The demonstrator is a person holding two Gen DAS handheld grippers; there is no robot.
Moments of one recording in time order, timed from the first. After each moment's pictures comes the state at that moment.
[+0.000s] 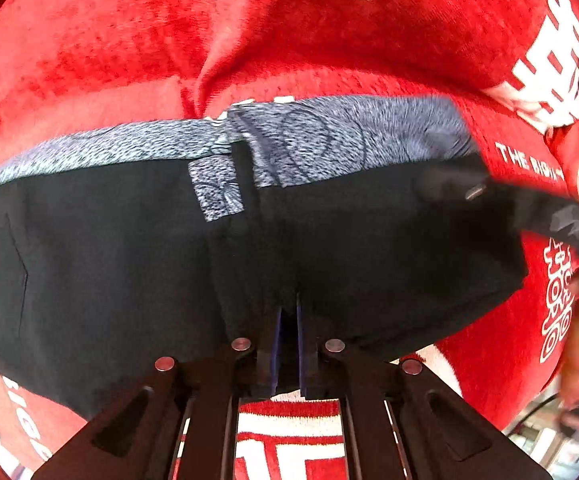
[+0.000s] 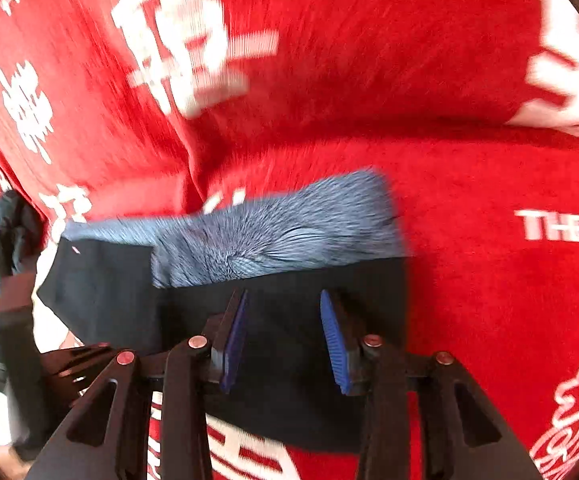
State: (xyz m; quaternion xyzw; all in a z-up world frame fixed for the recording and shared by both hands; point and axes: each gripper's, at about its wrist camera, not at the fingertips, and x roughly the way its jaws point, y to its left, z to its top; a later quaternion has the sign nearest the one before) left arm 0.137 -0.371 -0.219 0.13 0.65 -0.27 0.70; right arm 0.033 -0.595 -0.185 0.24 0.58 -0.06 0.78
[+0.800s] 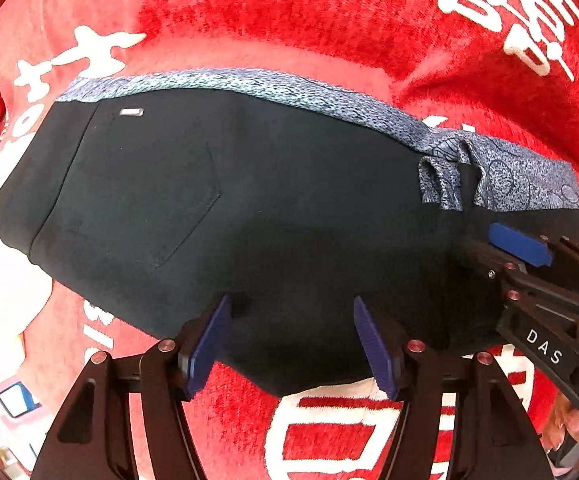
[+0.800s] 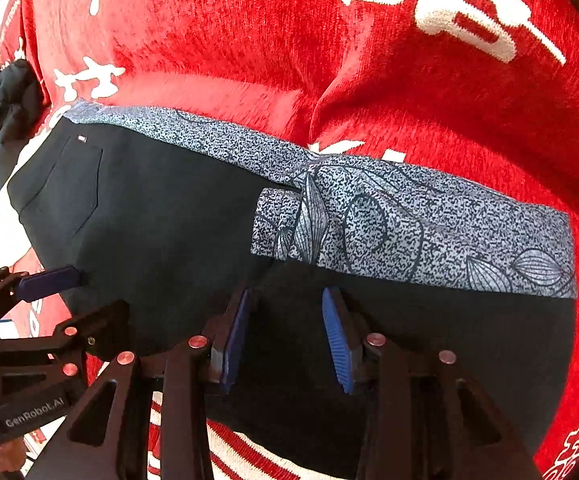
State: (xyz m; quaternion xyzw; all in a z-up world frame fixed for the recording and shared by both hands) left arm 0.162 -0.255 -0.217 0.10 0.66 -0.12 0.73; right arm 0.074 -0.451 -0.200 0.09 0.61 0.00 0.79
